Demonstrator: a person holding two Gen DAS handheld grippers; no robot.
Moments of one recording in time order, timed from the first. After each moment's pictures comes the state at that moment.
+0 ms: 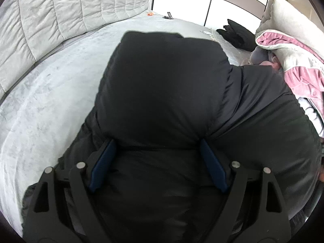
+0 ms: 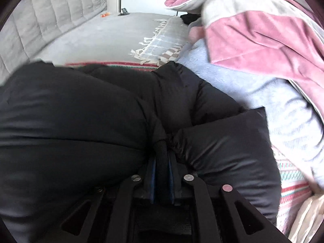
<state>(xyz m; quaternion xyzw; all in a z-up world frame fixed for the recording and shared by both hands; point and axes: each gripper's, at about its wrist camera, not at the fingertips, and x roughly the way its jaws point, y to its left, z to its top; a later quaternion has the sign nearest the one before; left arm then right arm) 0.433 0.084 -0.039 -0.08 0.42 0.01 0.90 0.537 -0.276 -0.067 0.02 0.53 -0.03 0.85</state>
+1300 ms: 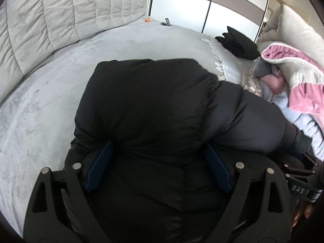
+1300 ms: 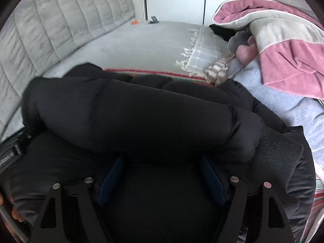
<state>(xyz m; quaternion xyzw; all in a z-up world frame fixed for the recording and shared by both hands) 0.487 0.087 -0.041 -0.08 0.40 0.01 0.91 0.578 -0.189 -0.089 -0.03 0.52 0.04 0.86</state>
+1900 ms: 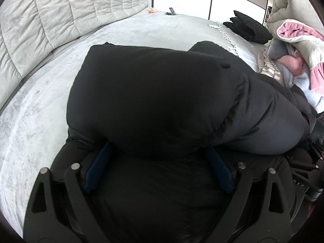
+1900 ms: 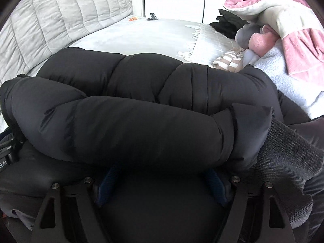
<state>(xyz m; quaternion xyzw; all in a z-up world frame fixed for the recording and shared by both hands) 0.509 0.086 -0.078 -0.03 0.43 0.04 0.90 0.597 -0.184 -0.140 -0.02 0.50 0.04 0.87</state>
